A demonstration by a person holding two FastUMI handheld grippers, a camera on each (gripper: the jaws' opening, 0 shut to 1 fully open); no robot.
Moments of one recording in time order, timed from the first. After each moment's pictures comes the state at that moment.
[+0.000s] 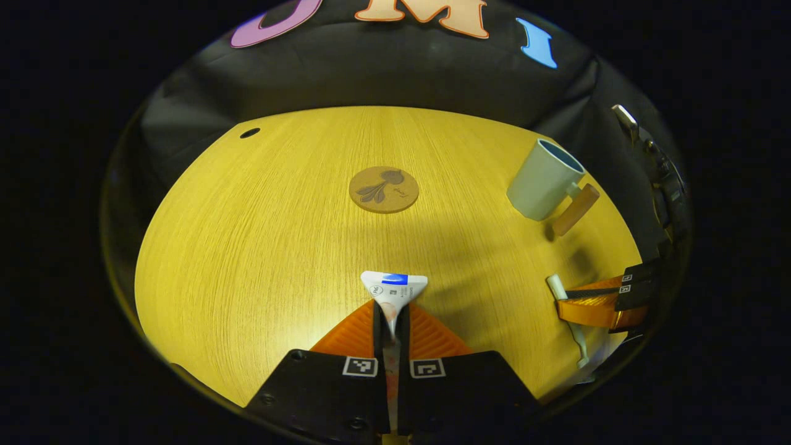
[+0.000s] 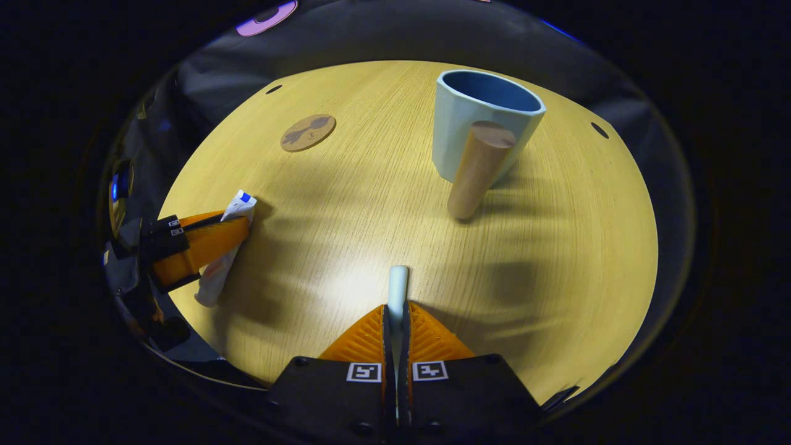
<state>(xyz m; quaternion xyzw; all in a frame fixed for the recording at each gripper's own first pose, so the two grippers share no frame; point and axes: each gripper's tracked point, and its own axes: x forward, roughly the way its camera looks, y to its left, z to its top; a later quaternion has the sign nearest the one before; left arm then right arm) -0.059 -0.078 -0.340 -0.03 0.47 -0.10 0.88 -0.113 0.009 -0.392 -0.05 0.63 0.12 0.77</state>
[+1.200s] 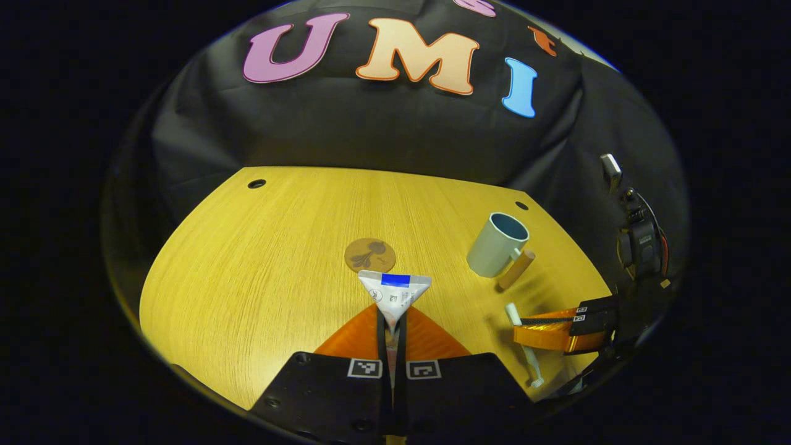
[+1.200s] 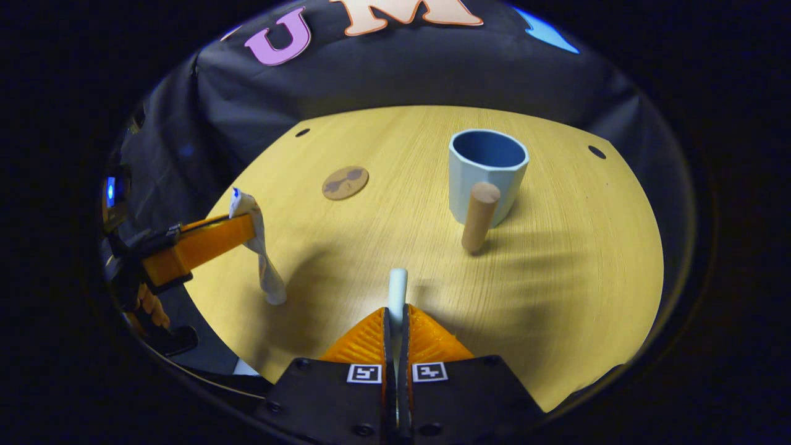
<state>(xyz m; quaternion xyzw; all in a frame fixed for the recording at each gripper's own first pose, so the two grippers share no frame) -0.048 -0.084 -0.240 -0.06 0.34 -0.11 0.93 -0.094 0.038 -0.339 0.02 0.53 0.16 0.83</state>
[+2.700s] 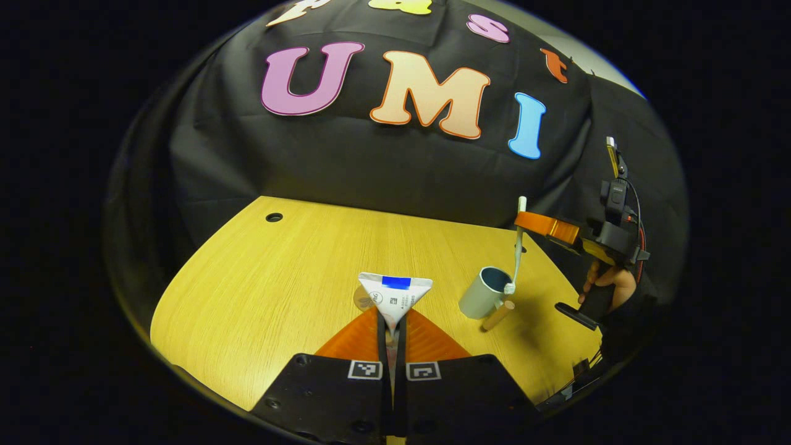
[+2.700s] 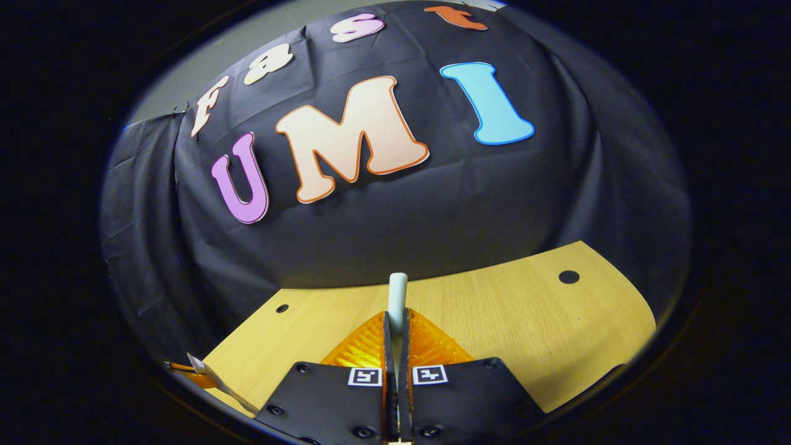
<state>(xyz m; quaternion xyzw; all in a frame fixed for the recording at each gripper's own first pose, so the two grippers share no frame) -0.035 -0.074 -0.160 -0.08 0.28 -0.08 0.95 0.146 -0.019 -0.196 0.14 0.21 0.07 0.97</state>
